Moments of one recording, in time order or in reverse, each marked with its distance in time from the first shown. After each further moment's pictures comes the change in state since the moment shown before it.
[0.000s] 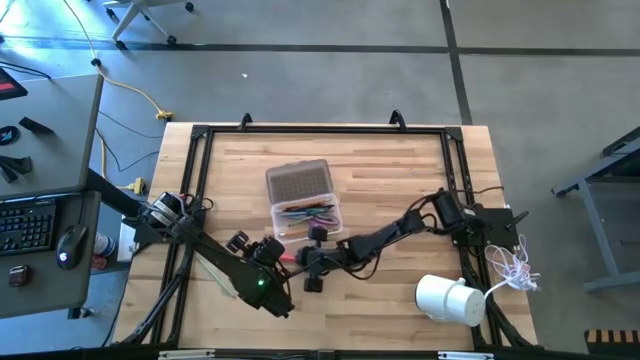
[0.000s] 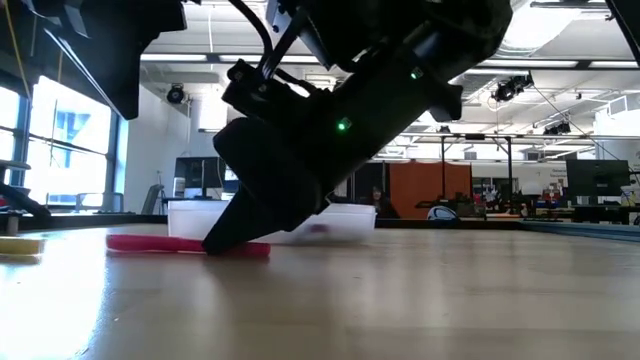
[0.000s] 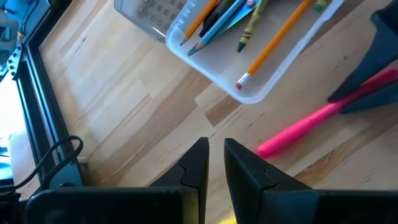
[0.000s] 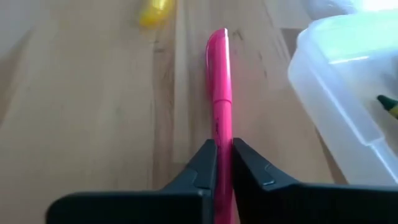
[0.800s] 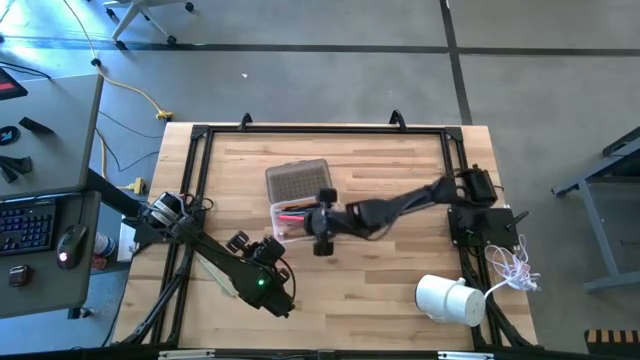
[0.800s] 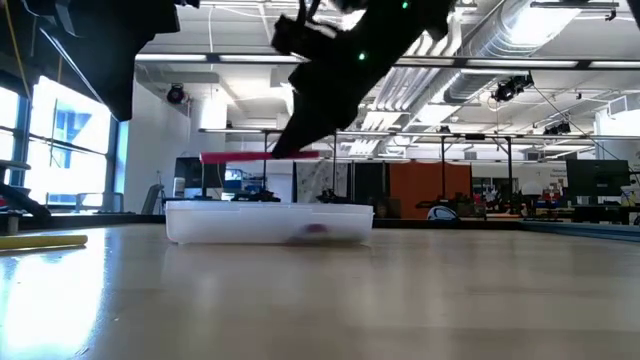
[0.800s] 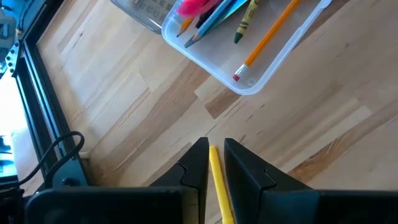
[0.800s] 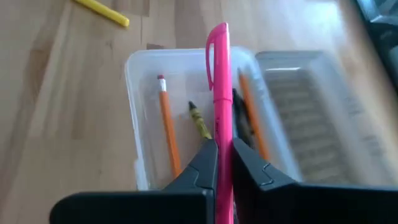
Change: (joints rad) left arm 0.000 0.000 0.000 0.000 0.033 0.026; right arm -0.153 -0.311 -0.005 -0.350 0.062 -0.264
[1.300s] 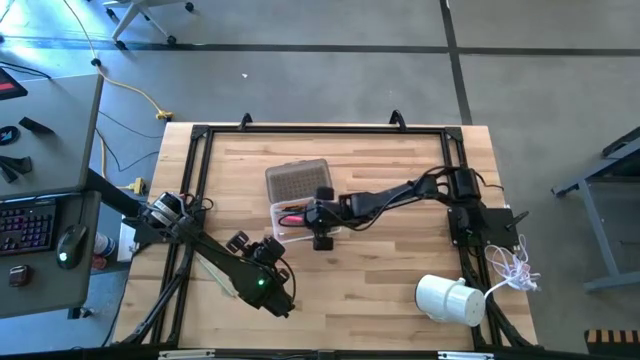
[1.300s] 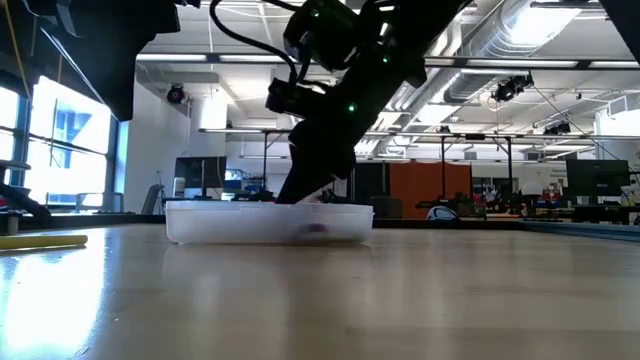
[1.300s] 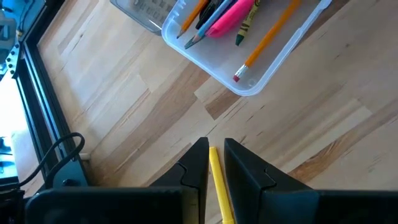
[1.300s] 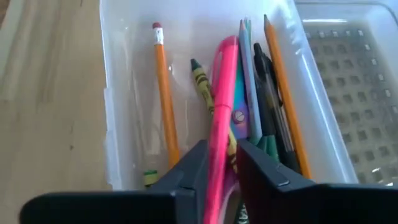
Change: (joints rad) left arm 0.000 0.000 0.000 0.000 -0.003 0.003; right arm -0.101 0.104 0.002 0.003 -0.168 -0.010
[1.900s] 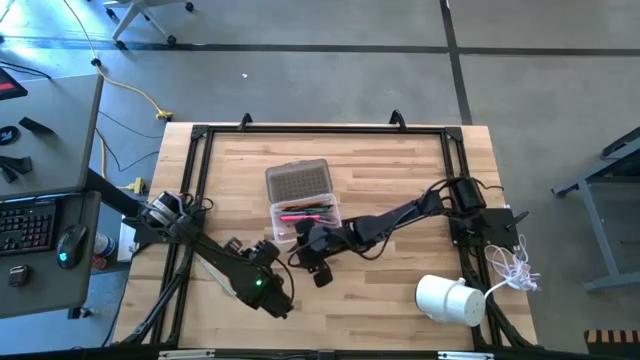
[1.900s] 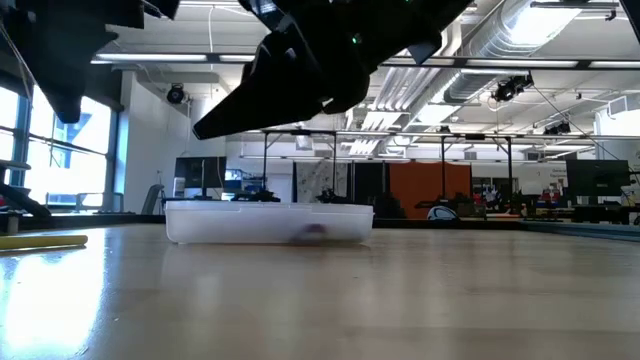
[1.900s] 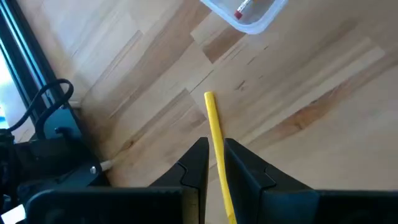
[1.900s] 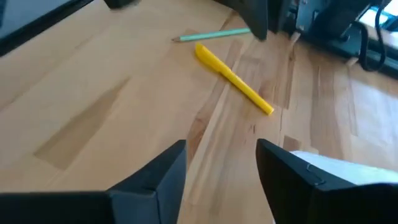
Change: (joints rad) left arm -0.011 -0.013 0.000 0.001 0.205 -0.030; right arm 0.172 -0.001 0.001 0.323 -0.185 -0.182
